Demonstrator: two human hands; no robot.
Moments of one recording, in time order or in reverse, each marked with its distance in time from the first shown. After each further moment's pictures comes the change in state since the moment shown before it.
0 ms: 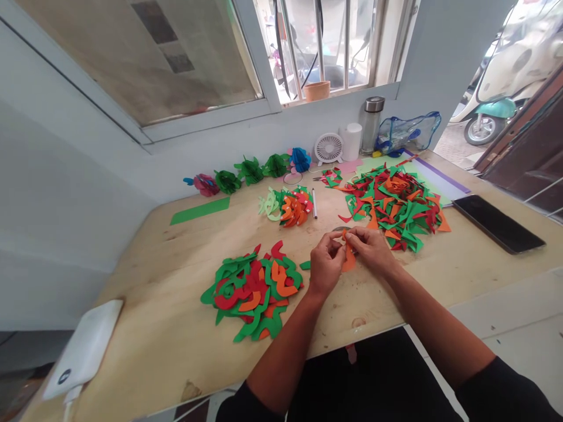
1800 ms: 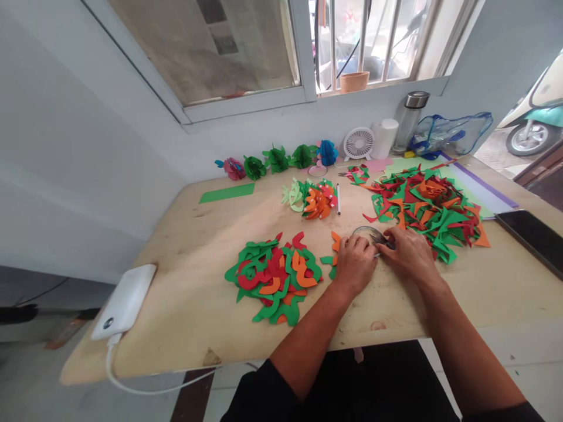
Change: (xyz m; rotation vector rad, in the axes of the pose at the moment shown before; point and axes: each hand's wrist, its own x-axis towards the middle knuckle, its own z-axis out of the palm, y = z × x) left_hand 0.001 -0.013 0.004 1.010 -0.165 0.464; right_hand 0.004 0.027 -0.019 -1.088 0.091 -0.136
